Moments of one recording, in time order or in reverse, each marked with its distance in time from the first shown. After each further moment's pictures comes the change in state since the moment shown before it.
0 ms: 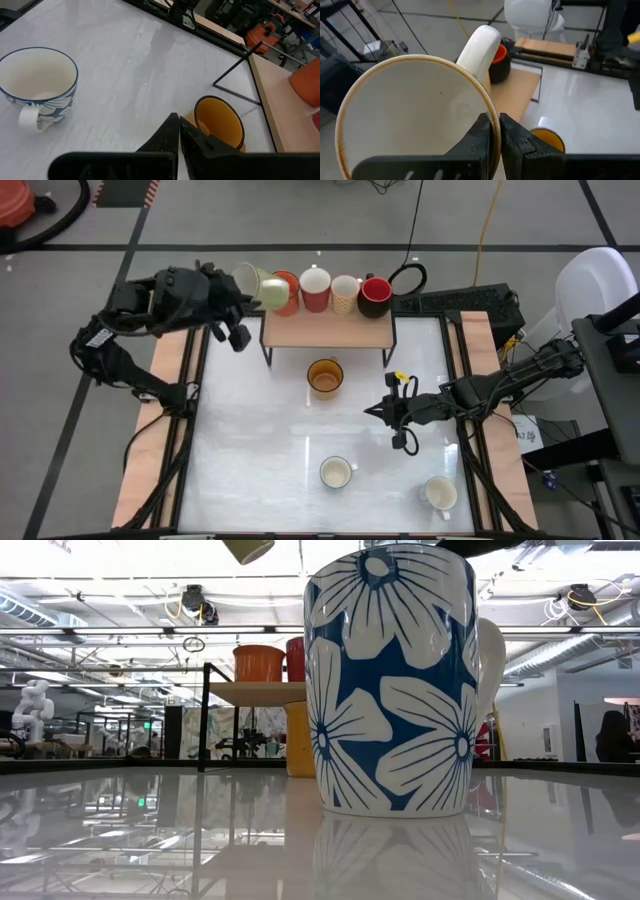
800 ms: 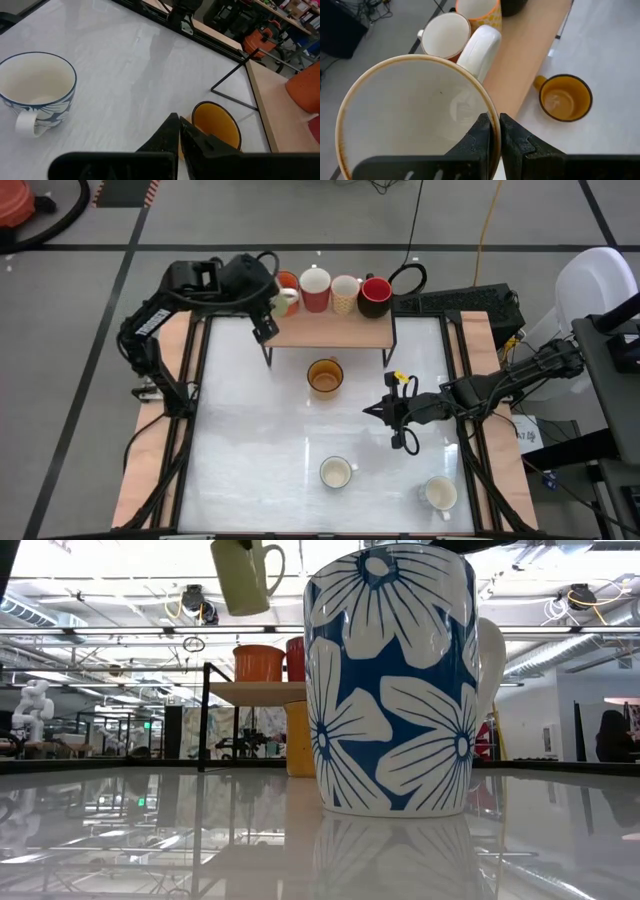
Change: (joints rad) left arm 0.179 0.300 0.252 -0.340 0.141 0.010; right arm -0.002 0.000 0.000 0.026 0.000 -0.026
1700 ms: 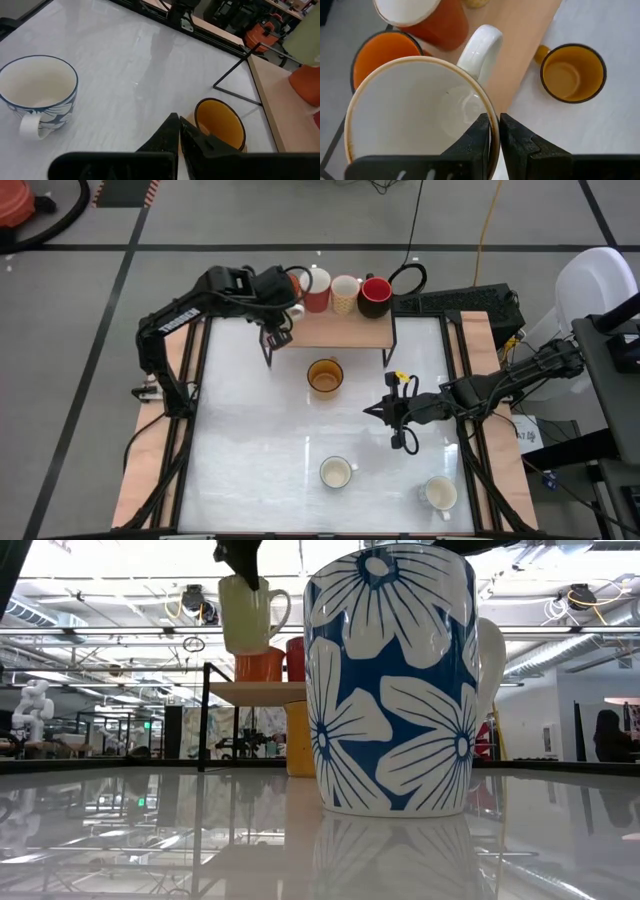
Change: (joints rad) left arm 0.047 0.056 -0.170 0.037 0.070 -0.010; right arm 0.000 0.000 0.000 -0.010 -0.002 0.046
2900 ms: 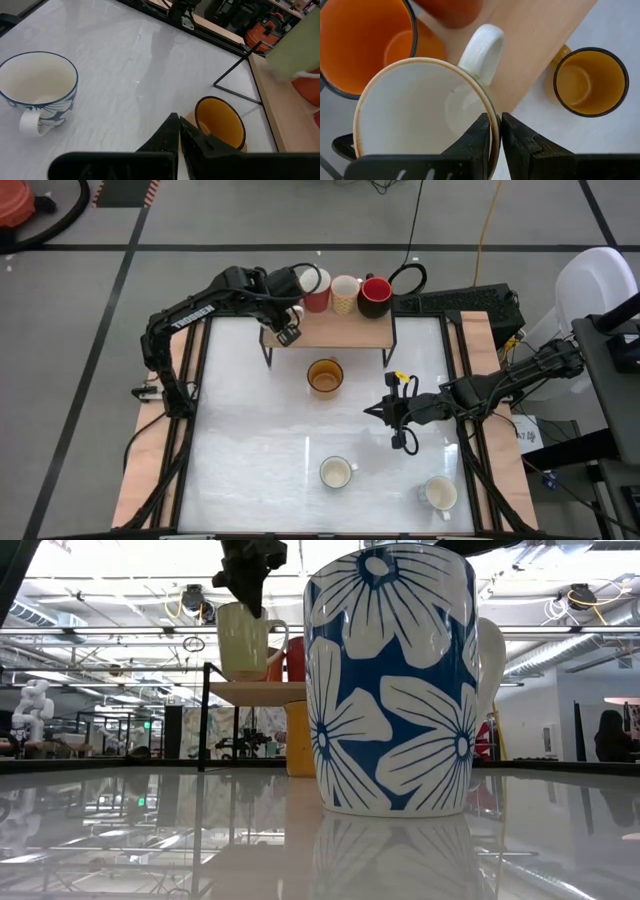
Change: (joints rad) left arm 0.063 0.028 -0.115 0.063 0.041 -0.147; right arm 0.000 0.000 0.000 -0.010 0.000 -0.004
